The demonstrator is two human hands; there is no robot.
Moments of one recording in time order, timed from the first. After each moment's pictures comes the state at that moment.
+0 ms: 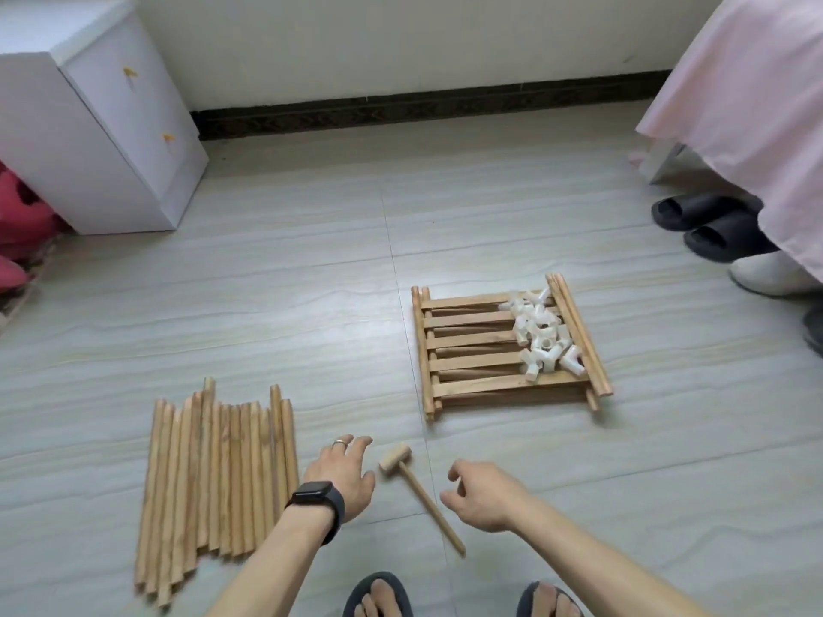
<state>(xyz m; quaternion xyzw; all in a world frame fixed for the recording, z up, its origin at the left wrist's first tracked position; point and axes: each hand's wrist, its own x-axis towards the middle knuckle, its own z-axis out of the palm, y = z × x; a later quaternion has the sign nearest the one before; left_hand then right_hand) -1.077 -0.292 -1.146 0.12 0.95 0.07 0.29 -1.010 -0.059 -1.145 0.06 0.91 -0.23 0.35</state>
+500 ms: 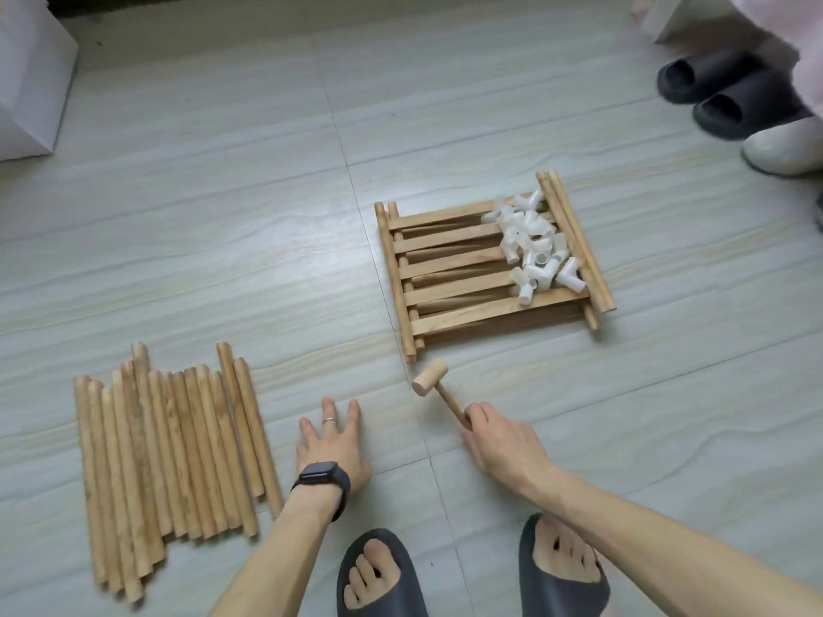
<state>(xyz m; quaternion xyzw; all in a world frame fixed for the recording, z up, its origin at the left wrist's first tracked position) -1.073 -0.277 -1.231 0.08 0.91 -0.03 0.40 -0.983 -0.036 -1.239 0.06 0.96 -0.17 0.21</state>
